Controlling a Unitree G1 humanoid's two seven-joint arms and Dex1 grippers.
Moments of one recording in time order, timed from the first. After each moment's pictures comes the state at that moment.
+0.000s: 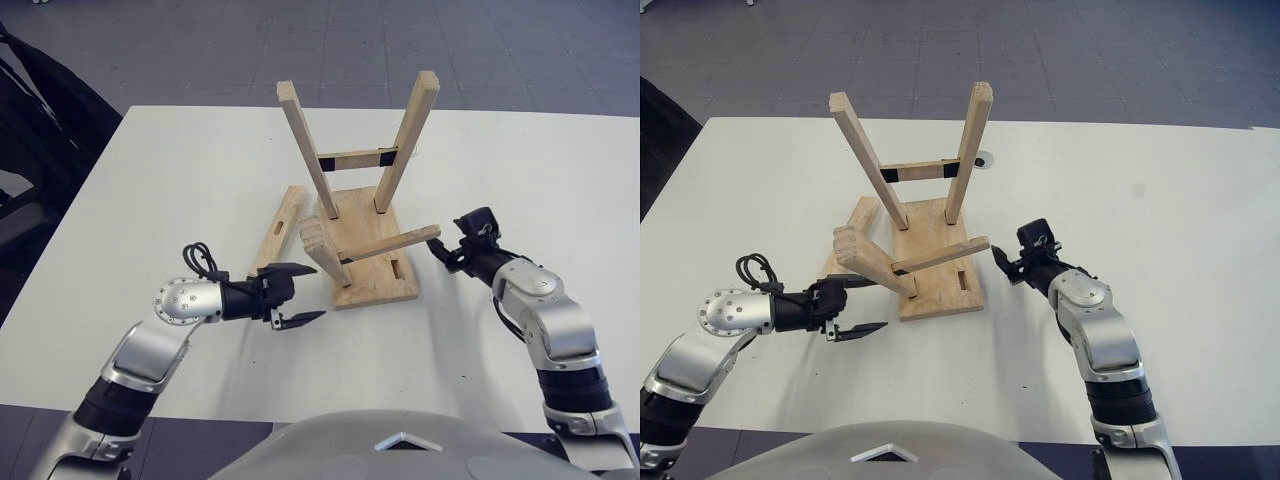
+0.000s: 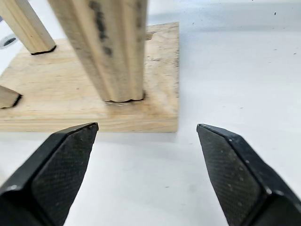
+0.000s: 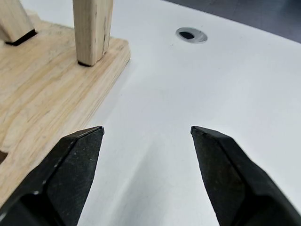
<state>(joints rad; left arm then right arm) 0.10 0.75 -0.24 -0.35 -0.19 0.21 -0.96 -0.04 -0.41 0.10 -0.28 0.18 0.68 0.35</state>
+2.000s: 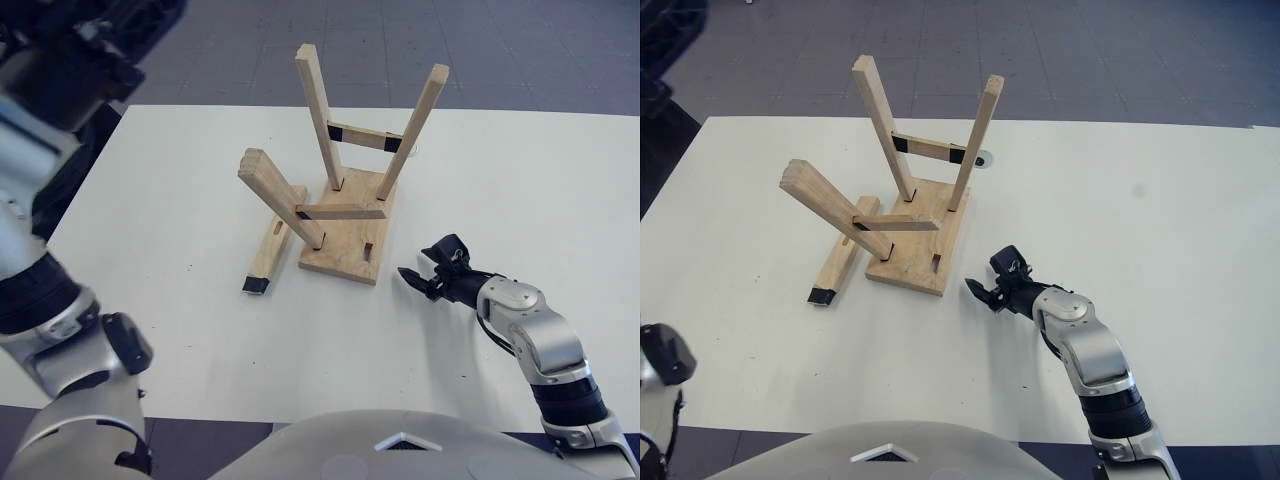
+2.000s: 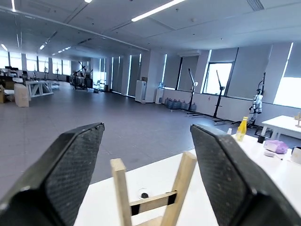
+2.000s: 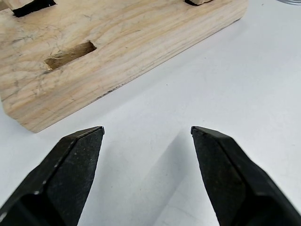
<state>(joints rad) -0.63 0.63 0.46 -0.27 -1.07 1.01 -0.34 0.00 -0.42 0.20 -0.32 0.19 0.71 0.48</state>
